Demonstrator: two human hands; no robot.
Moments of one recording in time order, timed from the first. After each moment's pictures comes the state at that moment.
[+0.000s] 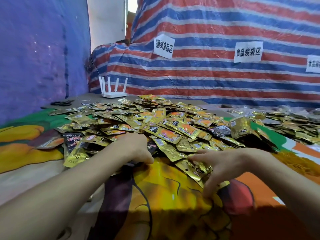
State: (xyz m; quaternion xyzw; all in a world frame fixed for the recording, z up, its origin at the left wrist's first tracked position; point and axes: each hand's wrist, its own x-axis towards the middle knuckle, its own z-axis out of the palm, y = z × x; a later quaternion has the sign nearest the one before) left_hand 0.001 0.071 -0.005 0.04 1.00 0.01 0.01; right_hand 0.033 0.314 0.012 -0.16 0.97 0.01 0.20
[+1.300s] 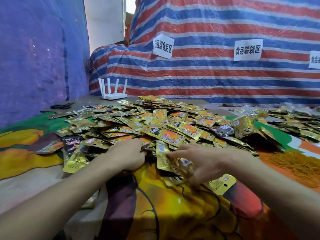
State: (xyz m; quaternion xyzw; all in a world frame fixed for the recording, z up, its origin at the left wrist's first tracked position) left_hand 0.002 0.051 -0.021 0.04 1.00 0.09 -0.02; right_hand 0.011 0.280 -0.002 -0.29 0.95 0.04 0.08
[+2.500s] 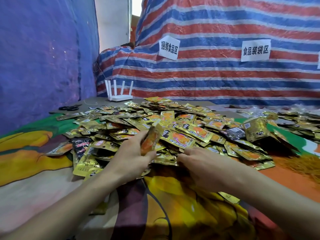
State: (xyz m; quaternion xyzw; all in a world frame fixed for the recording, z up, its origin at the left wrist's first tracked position) left_hand 0.022 0.030 -0.039 0.16 0.87 0.43 -0.20; right_hand 0.024 0.251 -0.019 -0.31 0.94 0.09 -0.07
